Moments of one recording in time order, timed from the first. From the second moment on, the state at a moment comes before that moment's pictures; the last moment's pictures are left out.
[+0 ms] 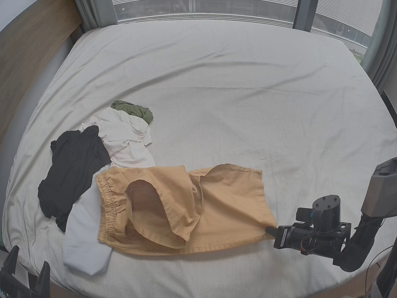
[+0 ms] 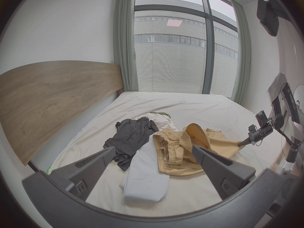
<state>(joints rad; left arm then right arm) 0.01 0.02 -0.02 0.00 0.00 -0.01 0.51 2.05 -0.20 -1.28 0.05 0.52</state>
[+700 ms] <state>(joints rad) 0.01 0.02 -0.02 0.00 0.00 -0.01 0.41 2.05 -0.02 -1.39 0.04 0.49</state>
